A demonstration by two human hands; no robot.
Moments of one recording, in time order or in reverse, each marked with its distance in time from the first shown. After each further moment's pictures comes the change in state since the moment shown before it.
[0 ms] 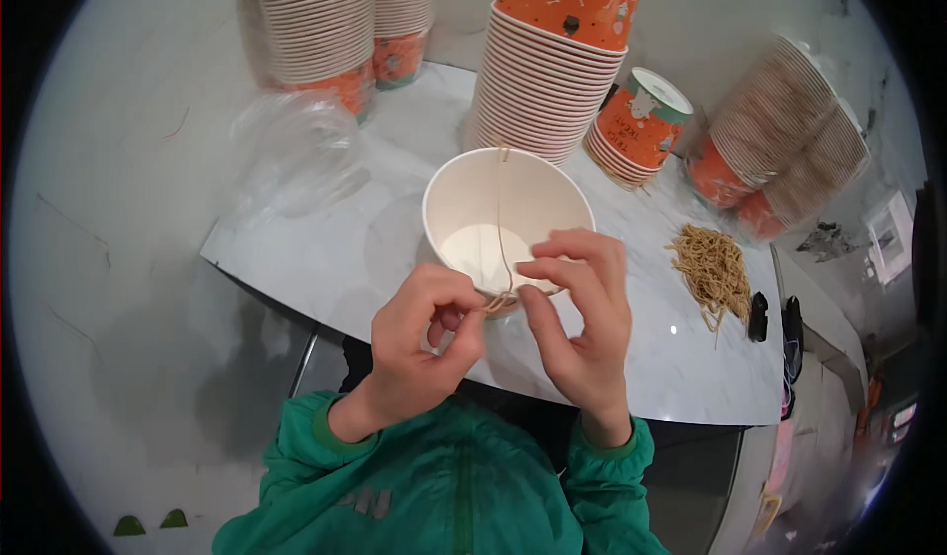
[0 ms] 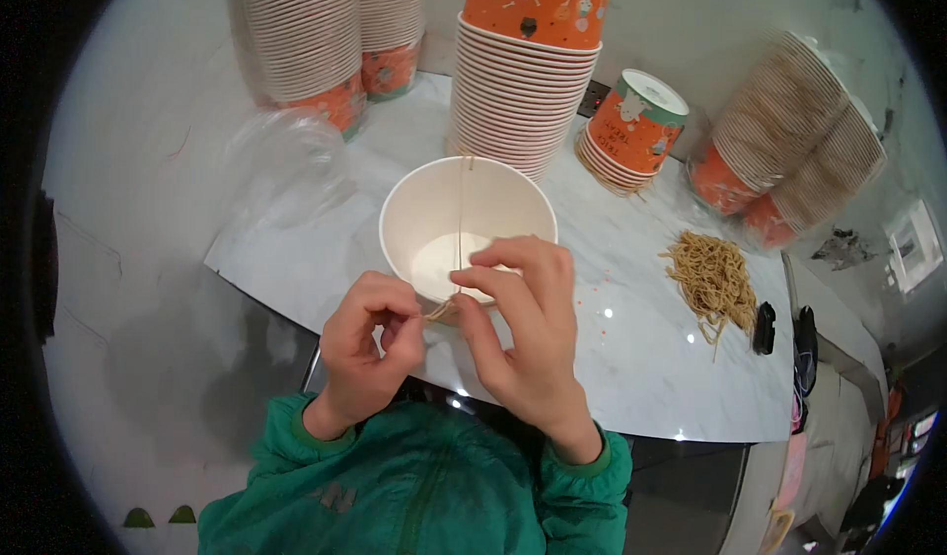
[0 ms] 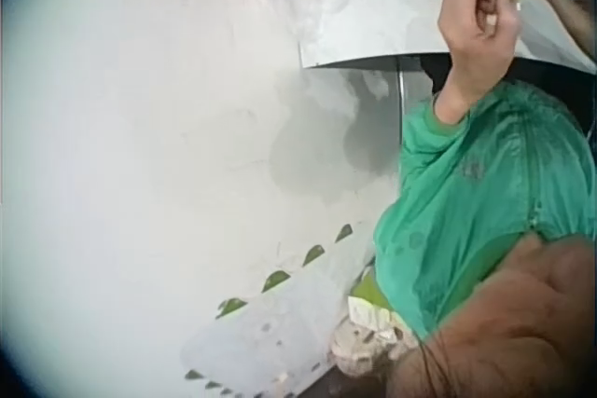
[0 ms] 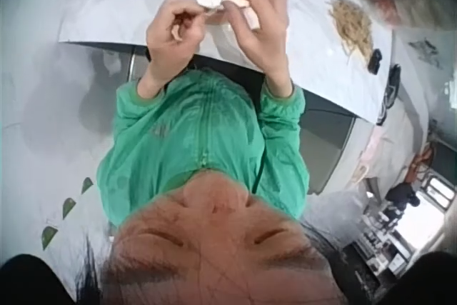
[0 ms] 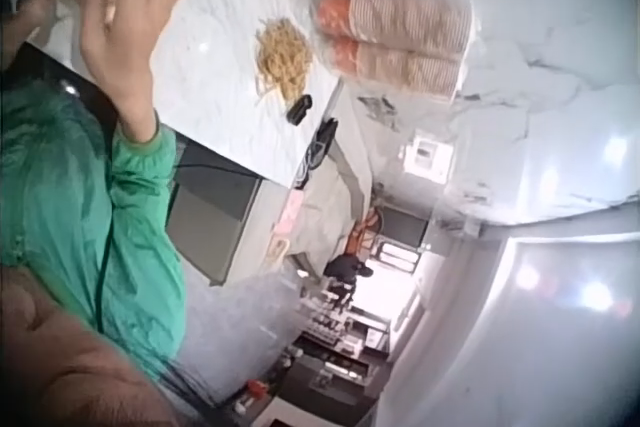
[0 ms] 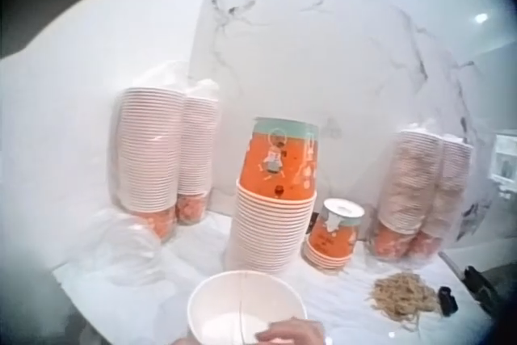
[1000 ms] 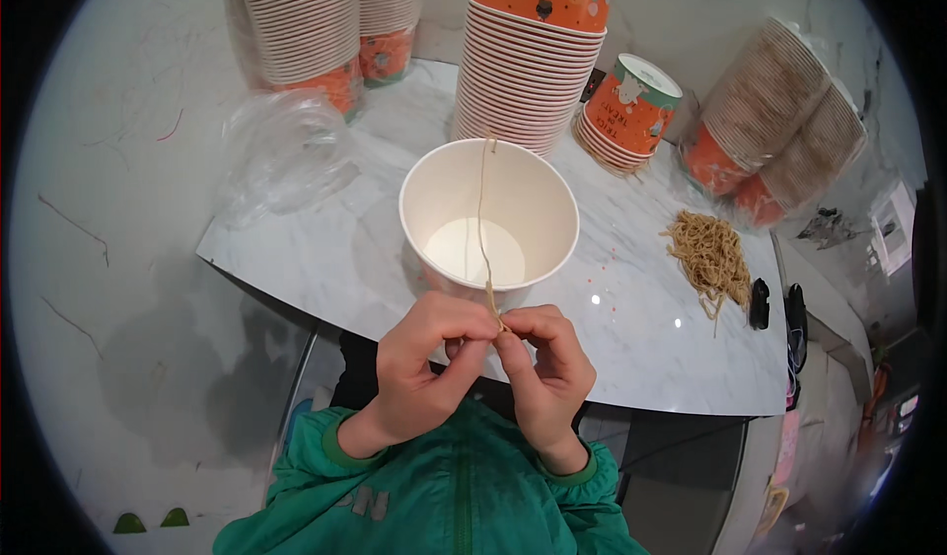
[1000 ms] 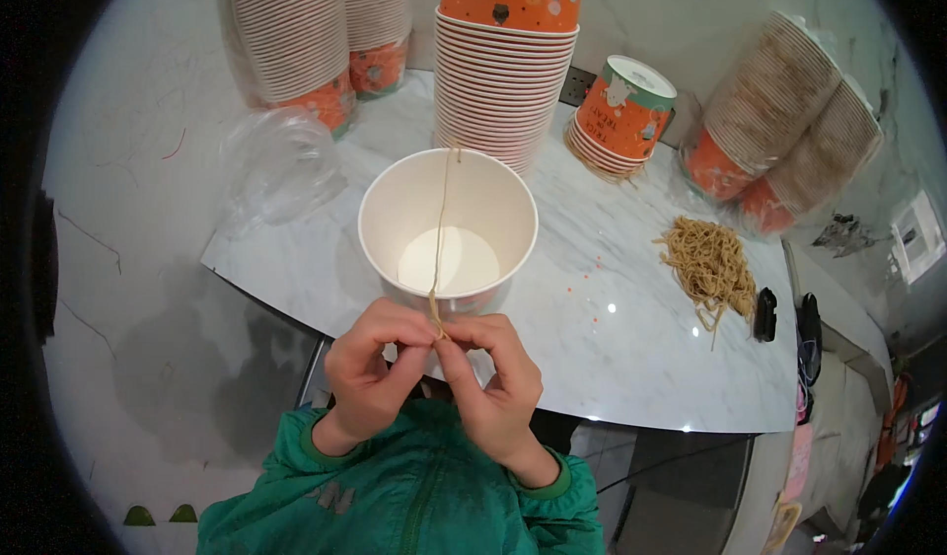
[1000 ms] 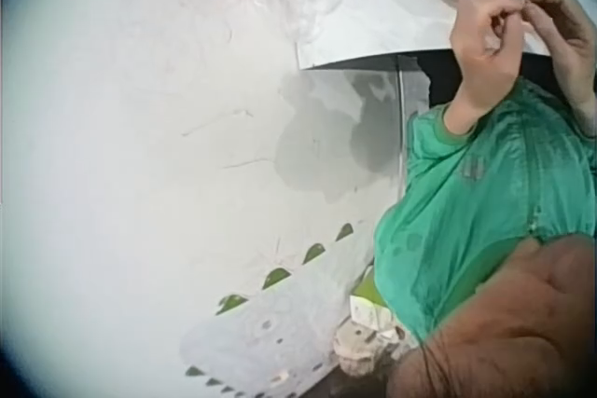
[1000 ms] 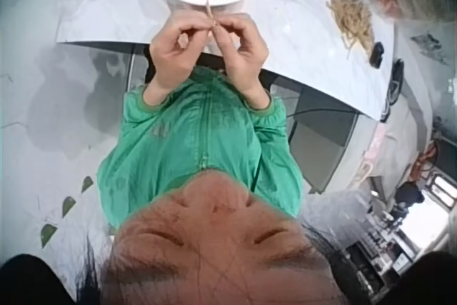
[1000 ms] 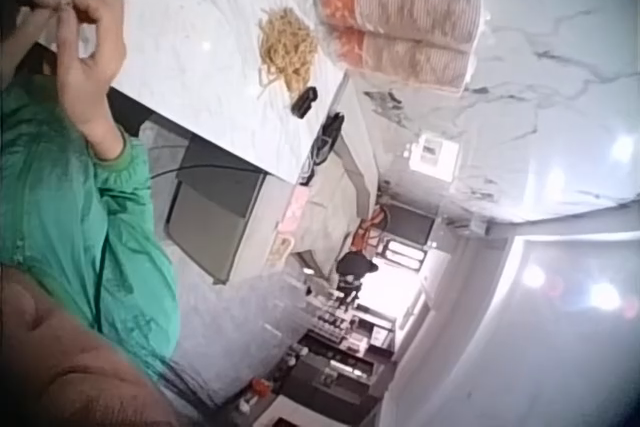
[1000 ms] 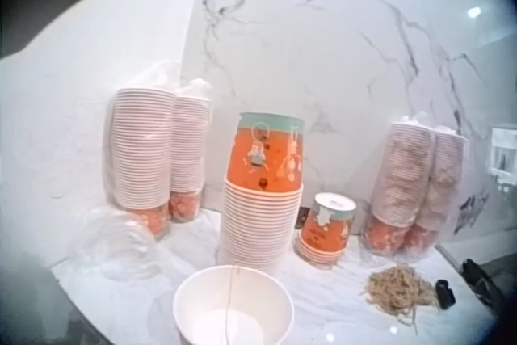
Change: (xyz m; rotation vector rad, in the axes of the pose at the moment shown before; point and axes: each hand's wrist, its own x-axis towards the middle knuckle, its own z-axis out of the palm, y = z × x) left_hand -0.024 0.011 0.022 -0.103 0.014 -0.002; right_hand -0.078 -0.016 0.030 0.570 0.217 0.367
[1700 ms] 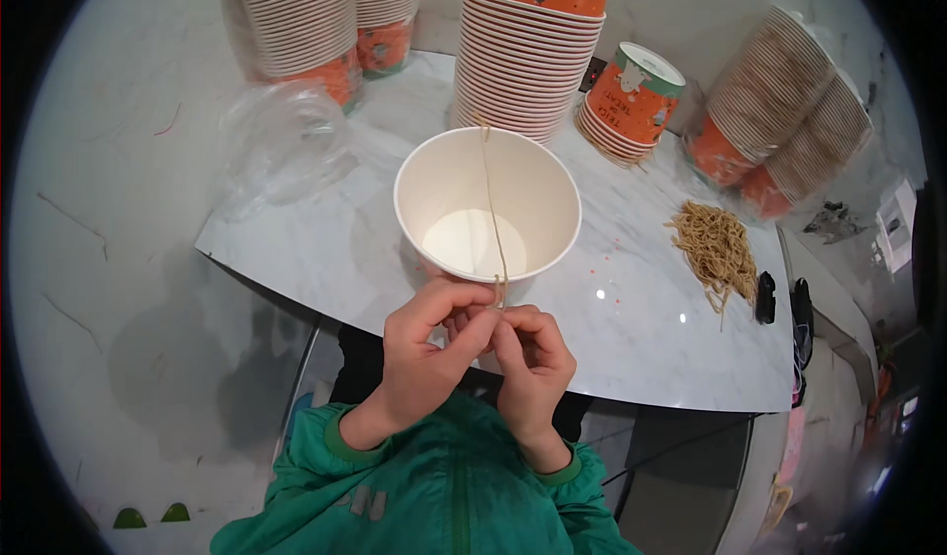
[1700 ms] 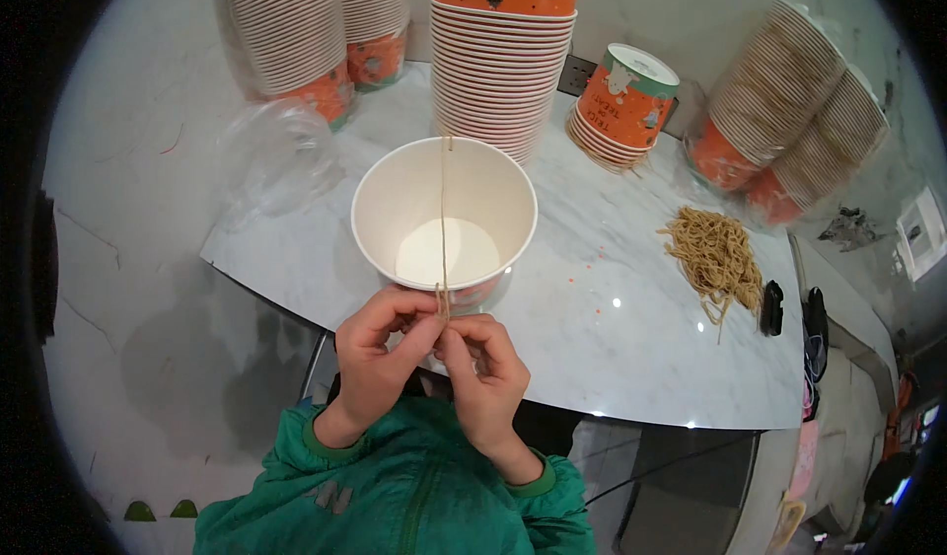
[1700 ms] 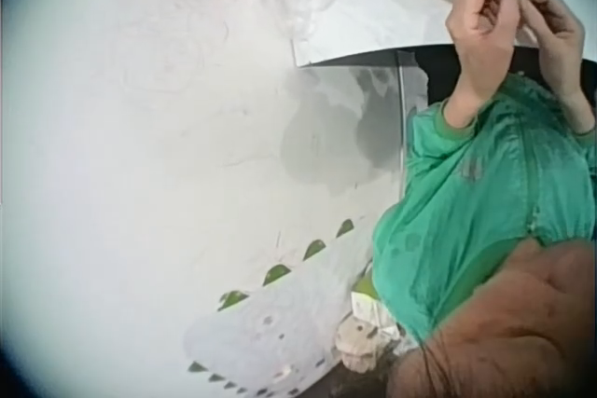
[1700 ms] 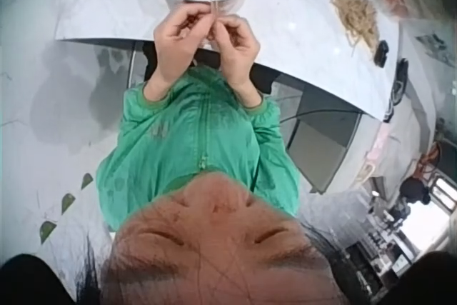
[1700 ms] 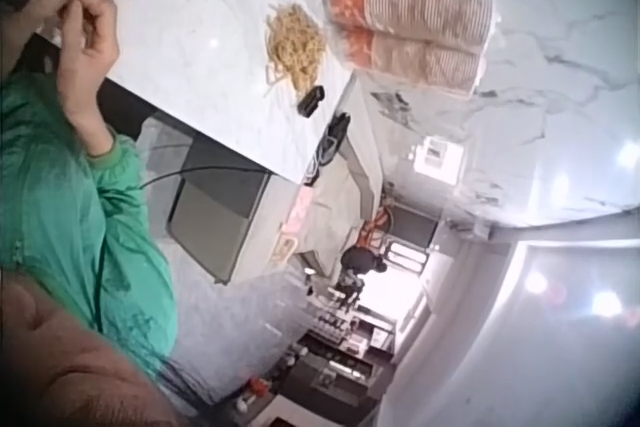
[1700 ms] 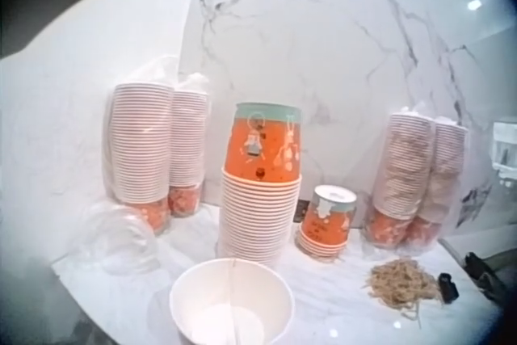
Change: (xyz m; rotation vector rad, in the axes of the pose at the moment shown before) left_hand -0.007 -0.010 0.008 0.004 -0.022 -0.304; right_hand -0.021 0.019 0.009 0.297 0.123 0.296
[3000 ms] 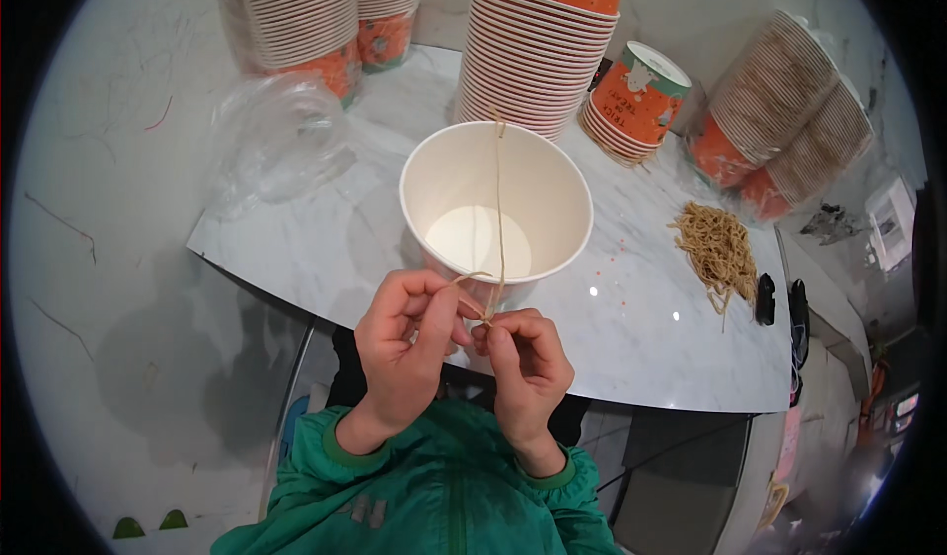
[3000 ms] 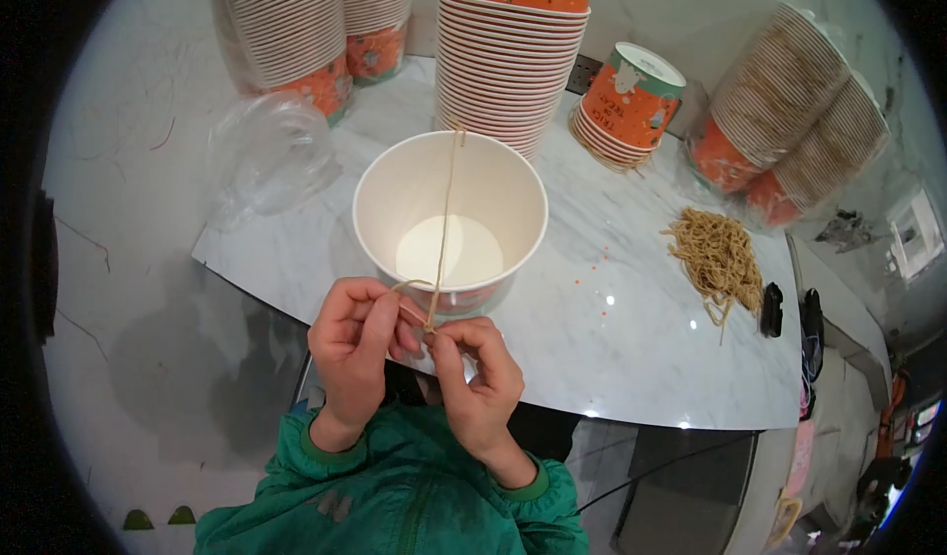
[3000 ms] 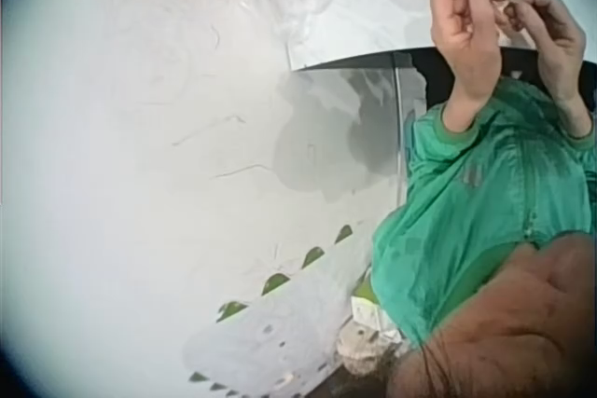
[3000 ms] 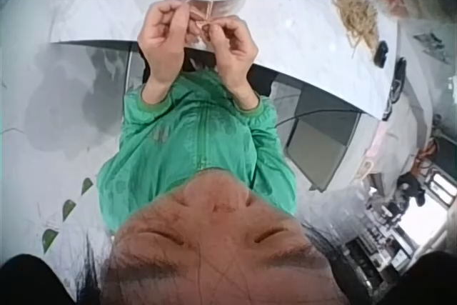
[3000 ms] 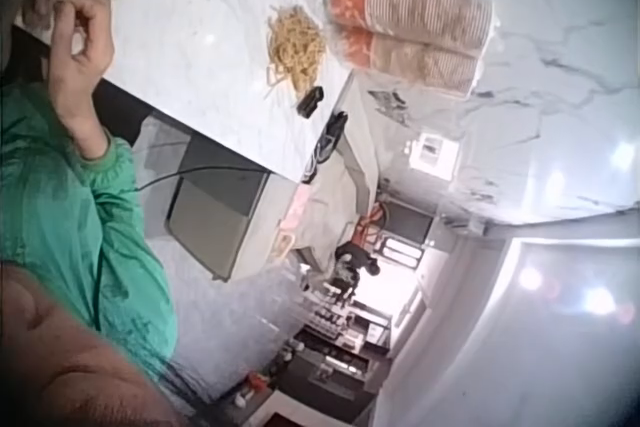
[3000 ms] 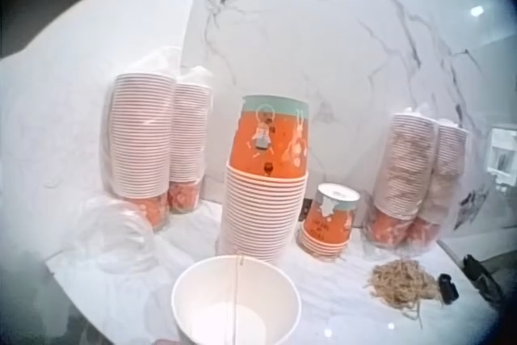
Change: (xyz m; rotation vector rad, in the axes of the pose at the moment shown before) left_hand 0.004 0.007 -0.010 -0.282 0.190 -0.109; right_hand 0.000 0.010 0.012 -0.121 0.023 -0.097
